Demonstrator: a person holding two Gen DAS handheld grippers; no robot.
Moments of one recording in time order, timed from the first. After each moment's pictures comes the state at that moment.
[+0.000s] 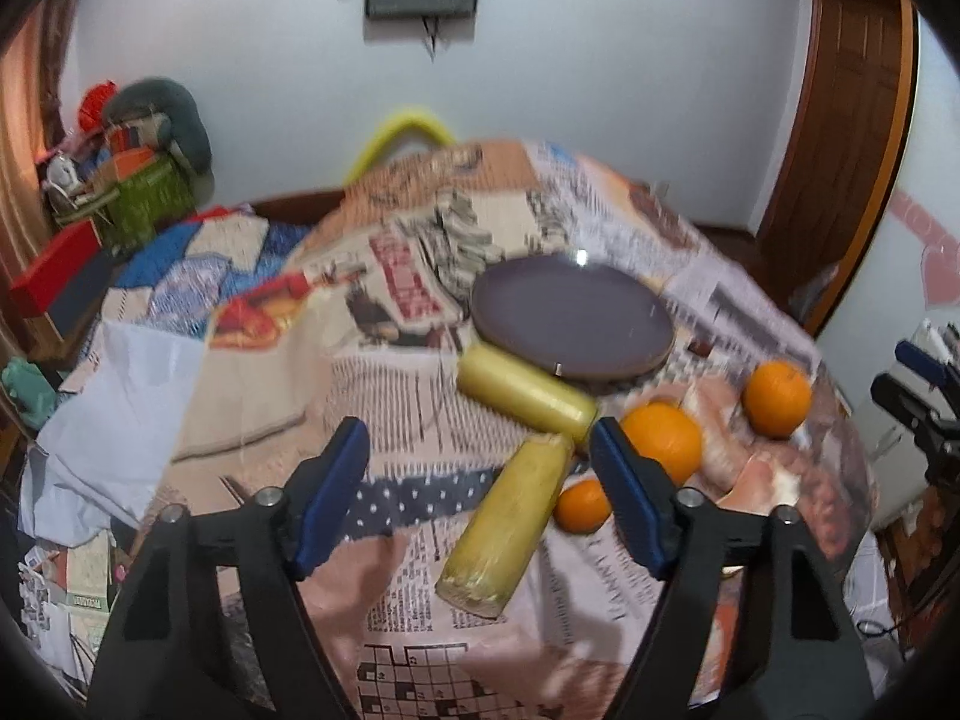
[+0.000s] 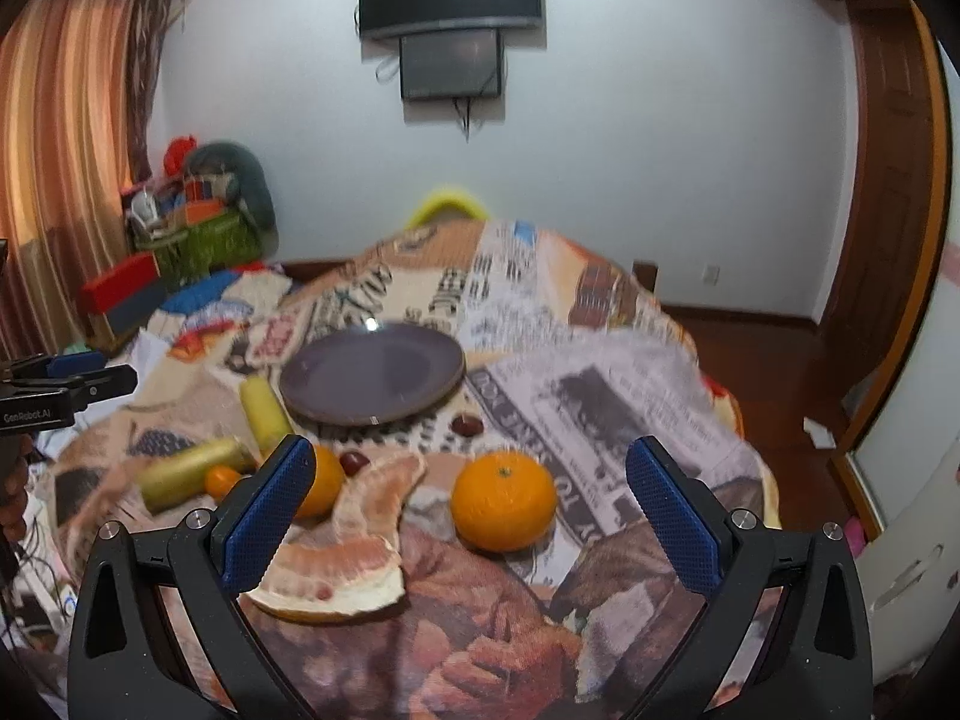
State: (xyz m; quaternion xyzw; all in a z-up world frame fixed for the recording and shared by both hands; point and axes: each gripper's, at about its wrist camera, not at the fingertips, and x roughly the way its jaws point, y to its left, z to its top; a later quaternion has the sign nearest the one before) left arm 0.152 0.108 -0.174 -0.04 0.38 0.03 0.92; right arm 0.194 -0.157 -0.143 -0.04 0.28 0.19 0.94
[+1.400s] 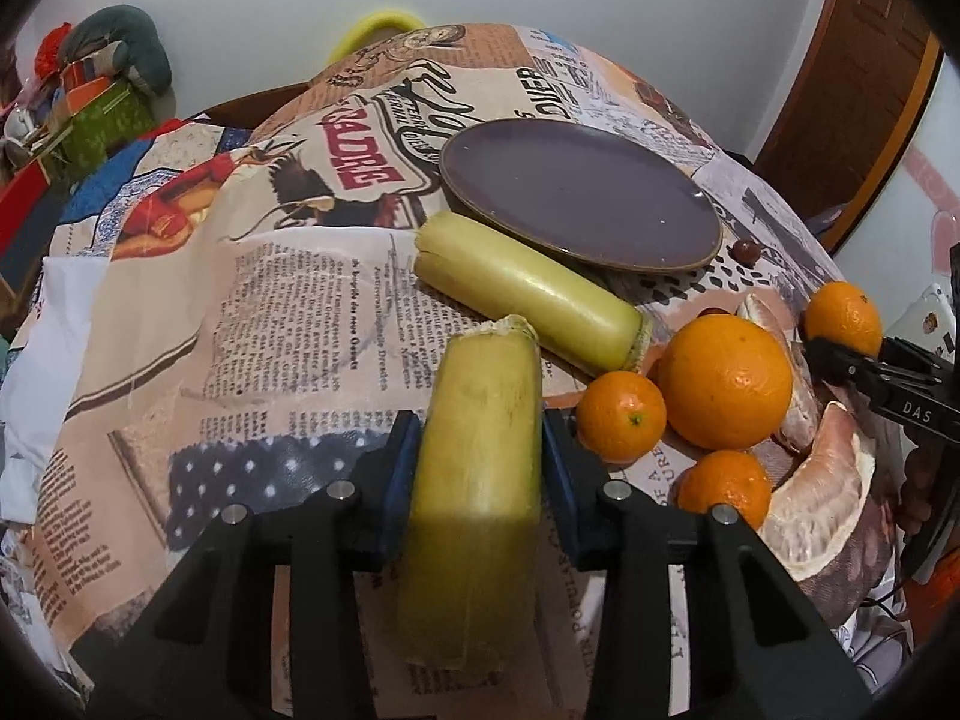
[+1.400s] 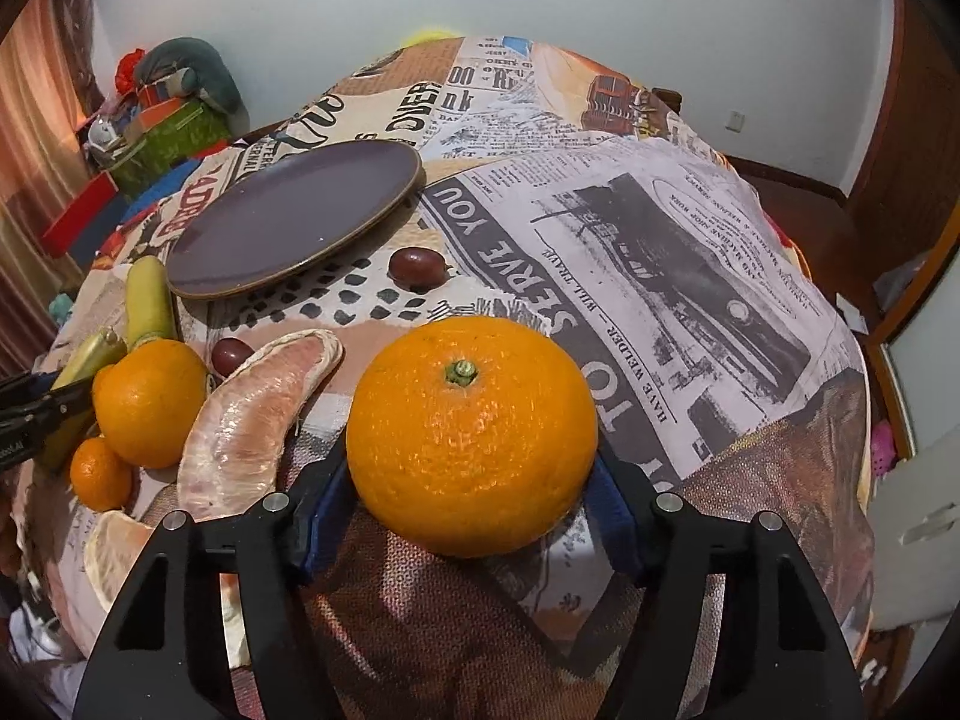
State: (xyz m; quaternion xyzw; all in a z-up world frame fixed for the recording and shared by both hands) left arm 0.202 0.105 -0.246 -0.06 0.47 0.01 0.88; right arm 0.275 -0.153 -0.227 -0.03 0.45 0.20 0.87
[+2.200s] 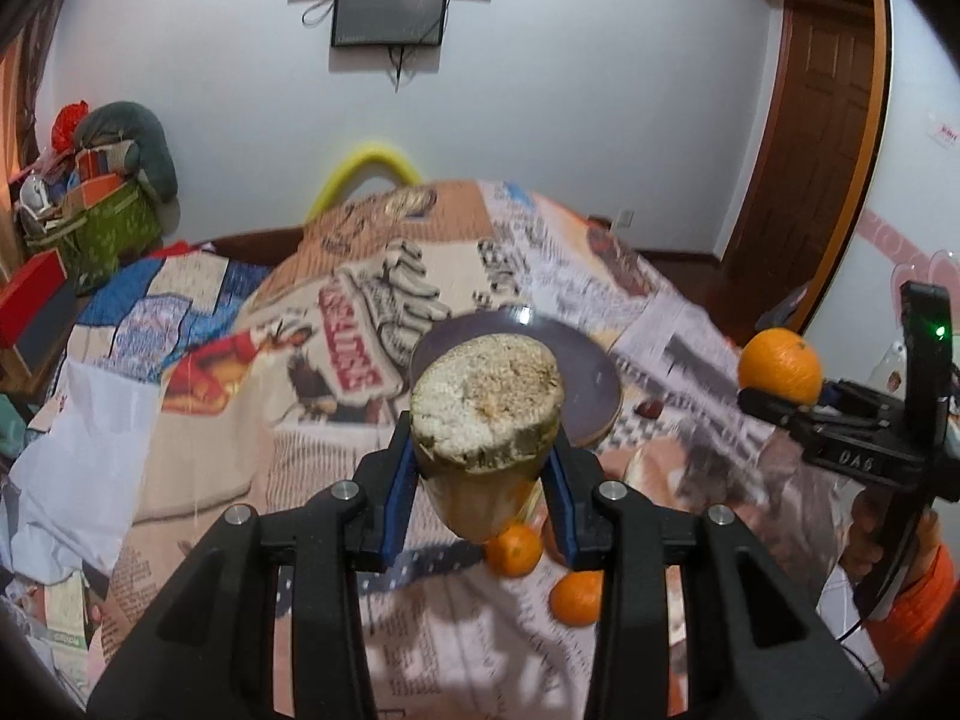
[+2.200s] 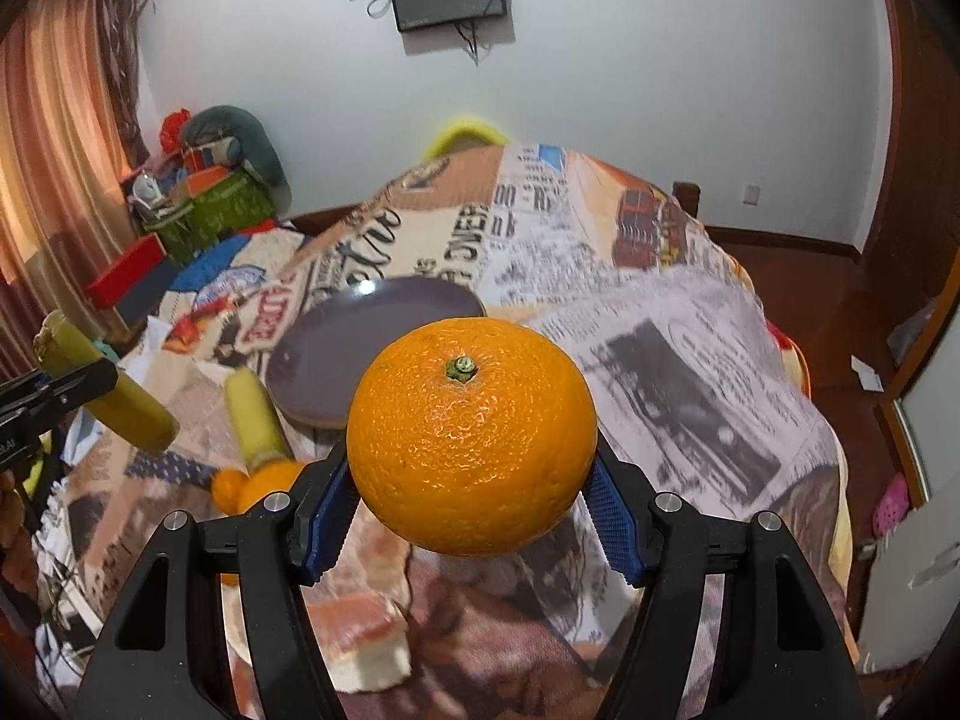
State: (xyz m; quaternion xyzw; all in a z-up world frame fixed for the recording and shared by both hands) left arm 0.182 0.085 -0.134 -0.05 0.32 -0.01 0.94; right arm 0.266 -0.139 -0.153 -0.01 0.36 0.23 0.90
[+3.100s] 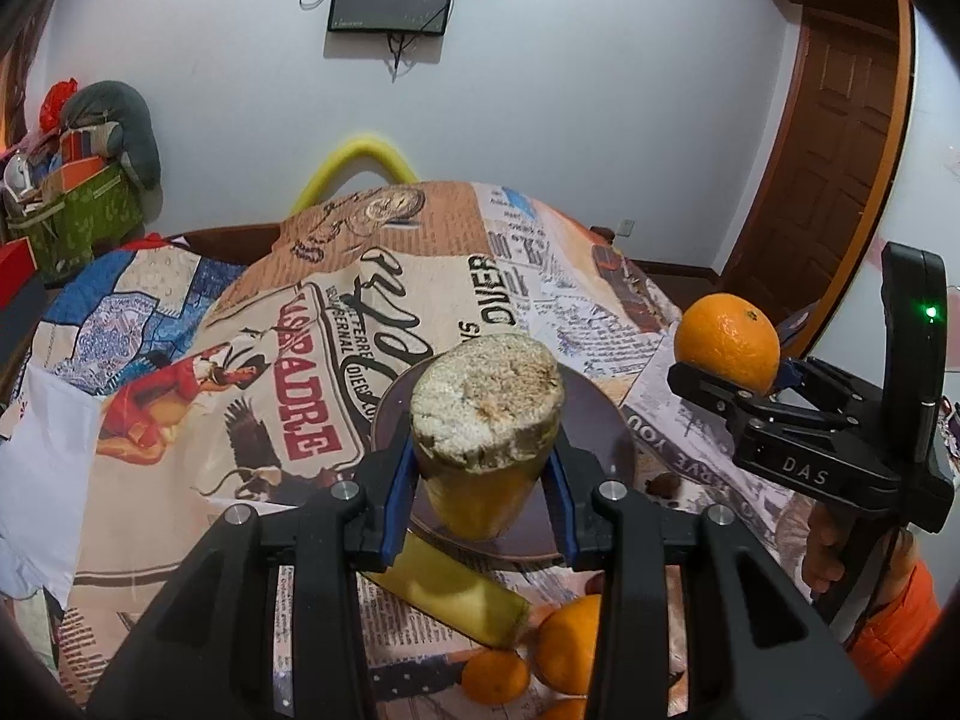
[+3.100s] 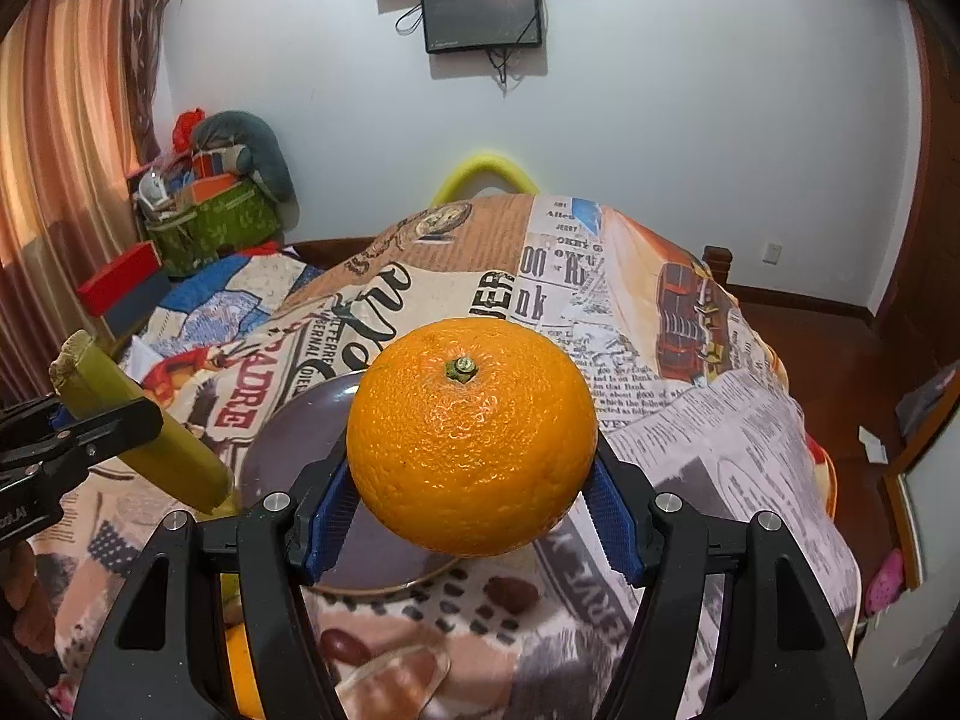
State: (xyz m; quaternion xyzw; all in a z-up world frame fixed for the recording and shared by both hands) left arm 0.268 0.084 -0.157 -0.08 0.33 -0.01 0.94; right arm 0.333 -0.084 -0.151 -0.04 0.32 0.25 0.91
